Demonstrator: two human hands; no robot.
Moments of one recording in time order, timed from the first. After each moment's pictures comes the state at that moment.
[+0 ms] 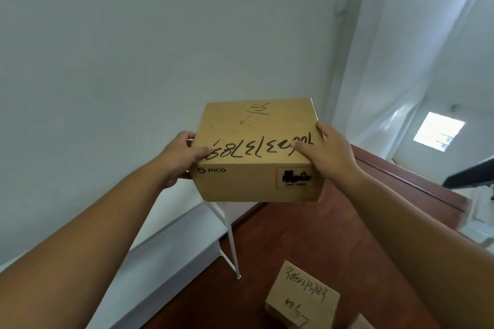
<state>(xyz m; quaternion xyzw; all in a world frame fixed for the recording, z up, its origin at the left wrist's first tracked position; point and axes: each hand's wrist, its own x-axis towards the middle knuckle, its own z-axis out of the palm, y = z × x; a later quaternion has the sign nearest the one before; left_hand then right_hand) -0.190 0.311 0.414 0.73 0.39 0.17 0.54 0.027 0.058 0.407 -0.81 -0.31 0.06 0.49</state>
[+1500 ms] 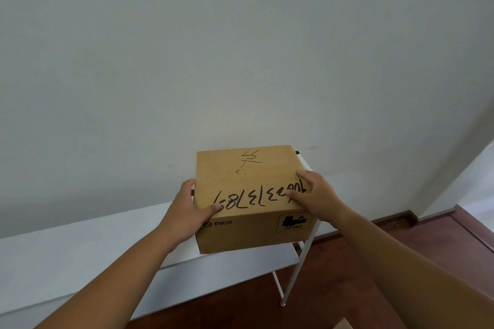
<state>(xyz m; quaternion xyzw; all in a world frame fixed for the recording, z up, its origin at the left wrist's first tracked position) -0.412 0.409 0.316 0.66 0.55 0.26 0.44 -0.086 0.332 0.324 -0.75 -0.52 0.26 0.31</state>
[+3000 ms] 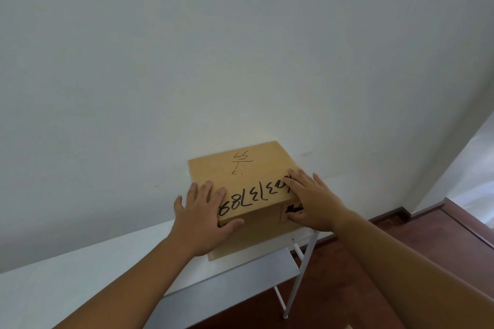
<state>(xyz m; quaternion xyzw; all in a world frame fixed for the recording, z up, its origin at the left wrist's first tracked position) -0.367 0.442 0.311 0.88 0.47 0.06 0.06 -0.058 0.359 0.309 -0.70 -0.71 0.02 0.06</state>
